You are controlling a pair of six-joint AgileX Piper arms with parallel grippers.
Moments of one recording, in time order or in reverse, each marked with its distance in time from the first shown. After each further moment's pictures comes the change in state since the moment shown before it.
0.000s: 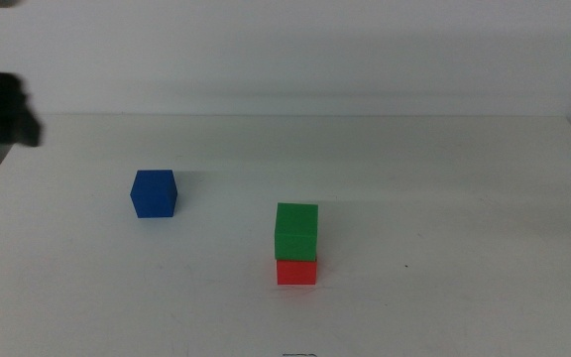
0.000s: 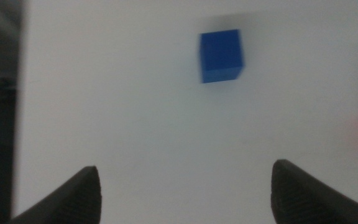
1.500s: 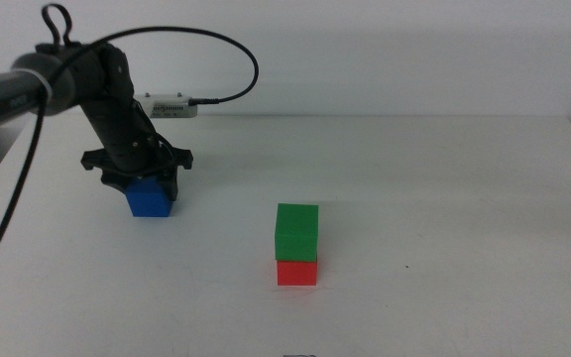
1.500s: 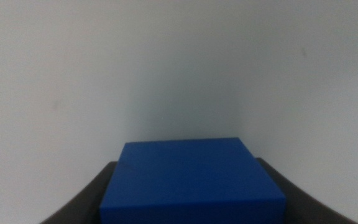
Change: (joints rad) left arm -0.110 0.993 -0.480 -0.064 -0.067 -0.094; right arm 0.000 0.000 0.000 0.000 0.000 0.000
